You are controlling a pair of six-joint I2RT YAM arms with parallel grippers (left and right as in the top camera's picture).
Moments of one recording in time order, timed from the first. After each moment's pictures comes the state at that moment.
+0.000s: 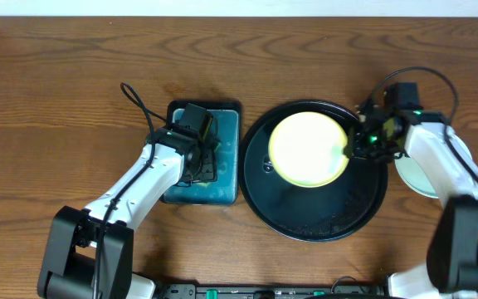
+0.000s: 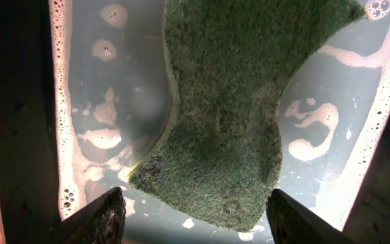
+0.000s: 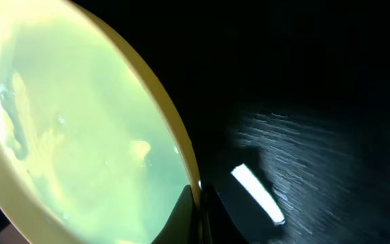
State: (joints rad) left arm -0.35 1.61 0.96 -0.78 -0.03 -0.44; right arm -0.01 1.67 1.08 -0.78 -0.33 0.12
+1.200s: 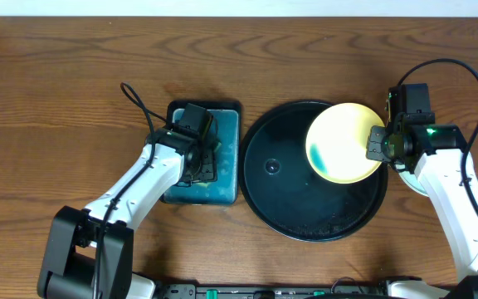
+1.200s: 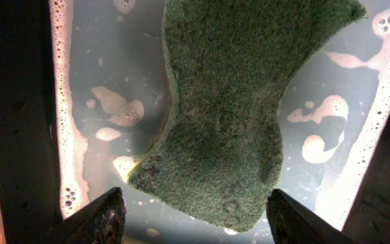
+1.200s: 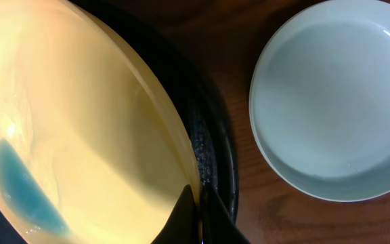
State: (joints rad) left arm -0.35 1.61 0.96 -0.78 -0.03 -0.44; right arm 0.07 1.43 1.08 -0.87 0.16 0.26
